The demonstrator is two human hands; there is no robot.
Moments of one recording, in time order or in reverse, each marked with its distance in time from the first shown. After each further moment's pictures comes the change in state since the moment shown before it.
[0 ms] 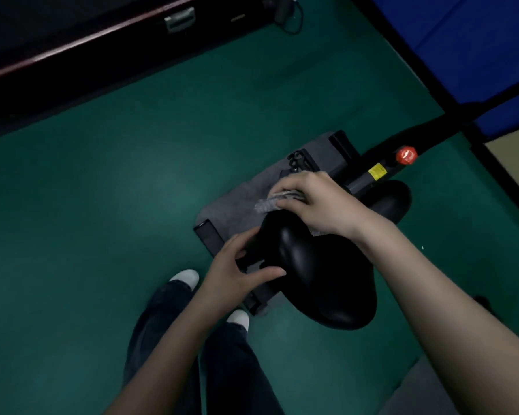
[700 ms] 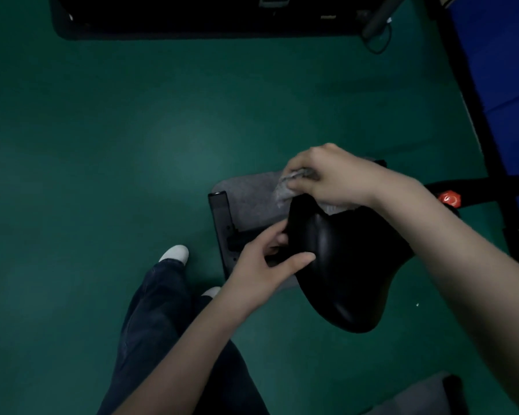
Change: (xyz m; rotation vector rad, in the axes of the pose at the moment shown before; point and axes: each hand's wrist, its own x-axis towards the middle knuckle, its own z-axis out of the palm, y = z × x) left_hand -0.035 -0.018 0.064 -0.357 0.268 -0.028; right_hand 0.029 -0.032 0.012 -0.390 -0.348 -0.266
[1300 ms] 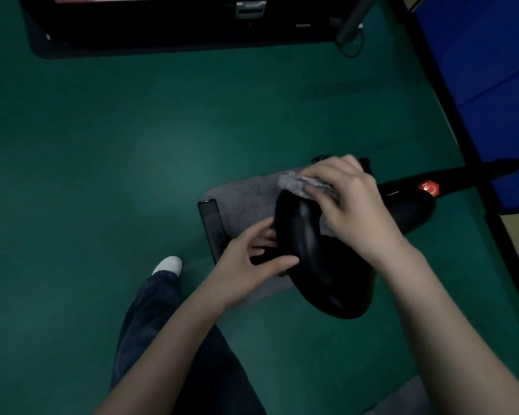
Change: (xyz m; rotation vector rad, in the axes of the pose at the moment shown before) left_hand -0.002 0.002 -0.016 0.086 -0.090 0.031; right_hand -0.067 -0.002 0.040 0.100 0.633 0.079
